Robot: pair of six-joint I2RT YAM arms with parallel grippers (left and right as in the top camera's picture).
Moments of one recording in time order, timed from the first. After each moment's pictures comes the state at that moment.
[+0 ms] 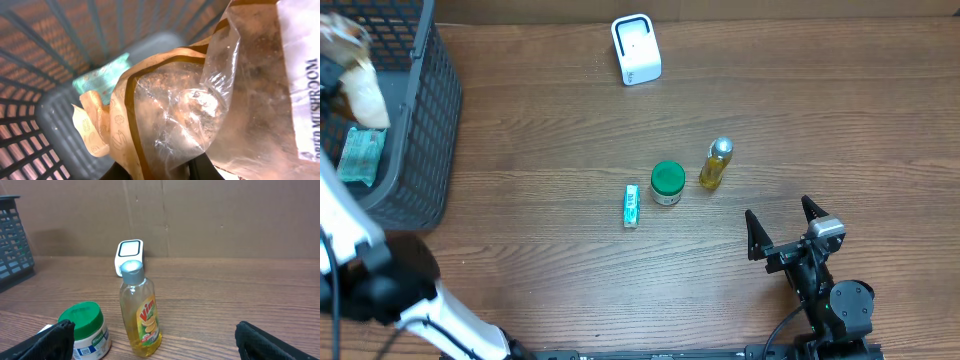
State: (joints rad) left arm 0.54 1.98 2.40 -1.34 0.00 -0.50; right arm 0.14 0.03 0.02 -0.03 -0.14 0.10
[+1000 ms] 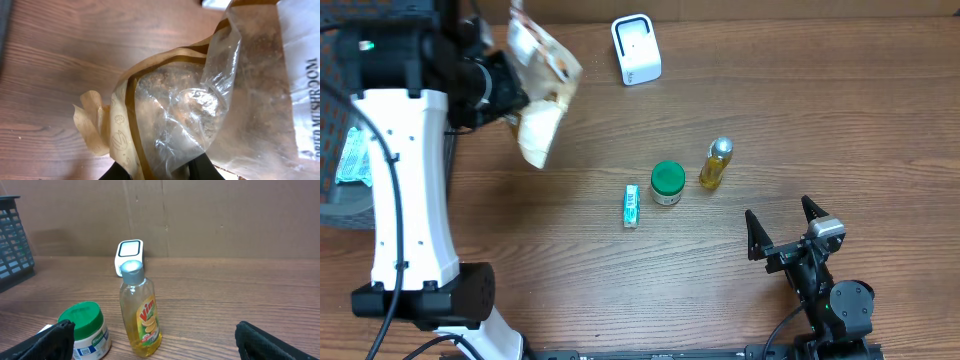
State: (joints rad) left arm -0.02 1.85 2.32 -1.69 0.22 -0.39; right arm 0.14 0.03 0.02 -0.04 -0.14 0.10
